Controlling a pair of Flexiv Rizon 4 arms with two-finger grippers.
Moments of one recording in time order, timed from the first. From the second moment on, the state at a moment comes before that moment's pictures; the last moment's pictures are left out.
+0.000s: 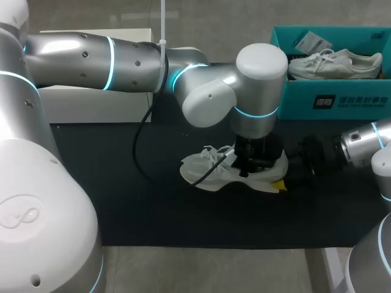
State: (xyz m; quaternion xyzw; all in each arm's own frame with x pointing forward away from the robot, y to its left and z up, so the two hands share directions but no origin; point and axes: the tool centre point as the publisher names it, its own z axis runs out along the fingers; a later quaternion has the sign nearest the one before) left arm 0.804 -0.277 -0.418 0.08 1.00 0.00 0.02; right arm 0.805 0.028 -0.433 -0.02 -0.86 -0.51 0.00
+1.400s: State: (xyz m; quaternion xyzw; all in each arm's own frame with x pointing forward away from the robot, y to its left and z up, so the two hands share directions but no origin) left arm 0.798 -0.278 -0.409 0.01 1.00 -0.02 0.07; right arm 0.807 0.026 -0.433 -0.02 -0.86 -0.51 0.00
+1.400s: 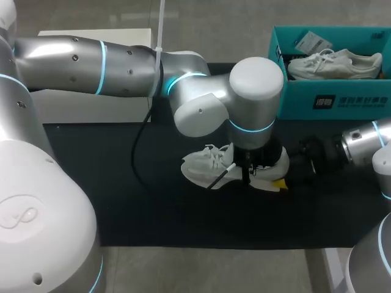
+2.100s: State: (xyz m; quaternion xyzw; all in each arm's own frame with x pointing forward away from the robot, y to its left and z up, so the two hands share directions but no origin) left arm 0.804 -0.256 -0.350 -0.04 0.99 -0.12 0.08; right arm 0.806 0.027 -0.433 -0.02 -0.86 -0.51 0.00
